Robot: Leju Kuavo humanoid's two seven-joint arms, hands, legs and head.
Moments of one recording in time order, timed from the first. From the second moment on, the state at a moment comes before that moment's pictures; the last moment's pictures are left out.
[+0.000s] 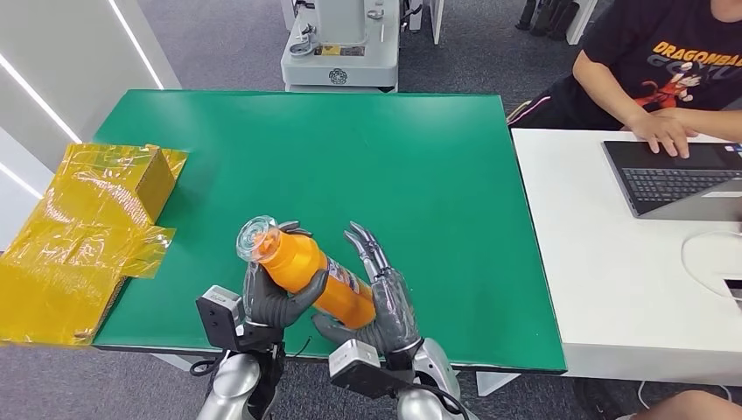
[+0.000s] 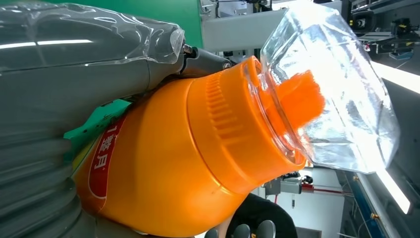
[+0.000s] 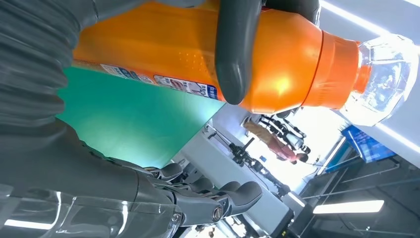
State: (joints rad) left arm -0.11 -0.22 -0.28 -1.31 -0.08 0.05 -0.56; right arm -0.22 0.12 0.70 -1.20 0.57 -0.53 -0.48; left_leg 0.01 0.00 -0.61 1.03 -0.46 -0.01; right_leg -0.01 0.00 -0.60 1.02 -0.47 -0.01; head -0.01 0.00
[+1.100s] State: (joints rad) left arm -0.80 0.47 -0.54 -1.00 -1.22 0.07 -0.41; right arm -0.01 0.09 0.62 -1.55 0.49 -0.55 -0.52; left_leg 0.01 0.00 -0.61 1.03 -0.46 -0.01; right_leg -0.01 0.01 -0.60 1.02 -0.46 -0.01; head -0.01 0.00
